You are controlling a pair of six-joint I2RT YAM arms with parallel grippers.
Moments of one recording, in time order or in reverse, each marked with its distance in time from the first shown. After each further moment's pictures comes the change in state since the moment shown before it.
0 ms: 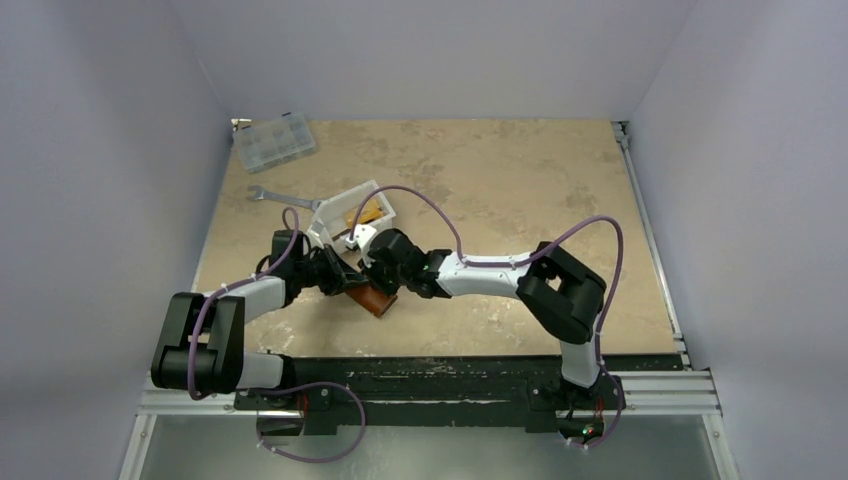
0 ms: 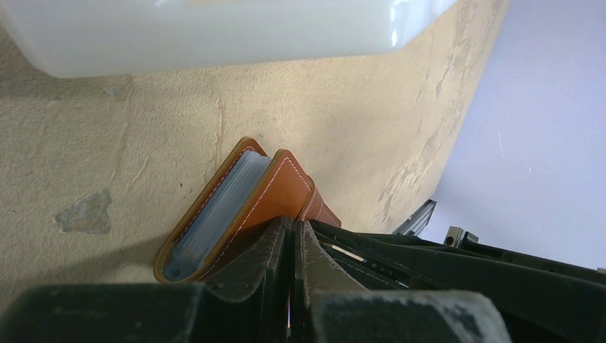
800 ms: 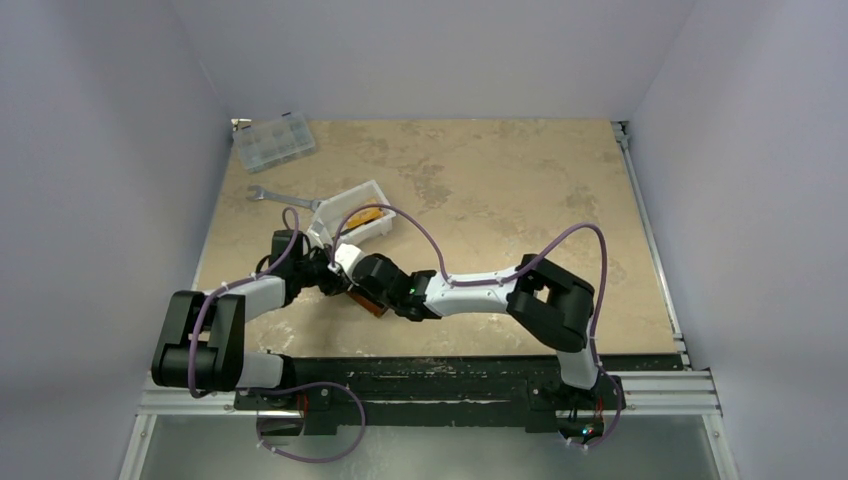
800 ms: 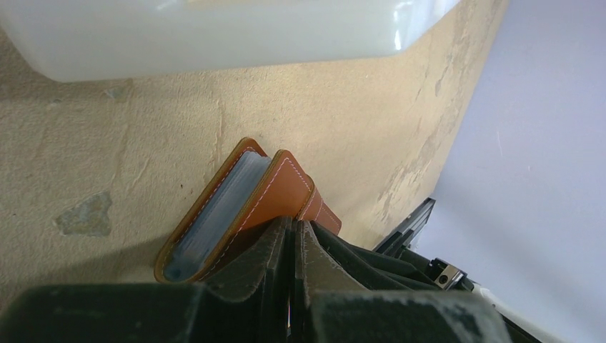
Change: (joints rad) left arm 0.000 0.009 0.000 0.007 0.006 0.001; right arm 0.139 0.053 0.001 0.032 0.319 -0.121
